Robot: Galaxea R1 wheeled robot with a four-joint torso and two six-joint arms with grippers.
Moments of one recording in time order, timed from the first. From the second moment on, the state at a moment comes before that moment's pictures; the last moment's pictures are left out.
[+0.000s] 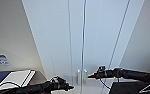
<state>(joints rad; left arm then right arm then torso) 0.55 2.51 -1.64 0.26 0.20 -0.21 -0.35 2.50 -1.51 0.09 -0.33 0.10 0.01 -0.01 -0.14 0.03</state>
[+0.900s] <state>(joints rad) 0.55 2.57 -1.69 0.26 0.19 -0.21 -0.39 2.61 -1.68 0.03 -0.25 0.10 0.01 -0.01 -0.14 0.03</state>
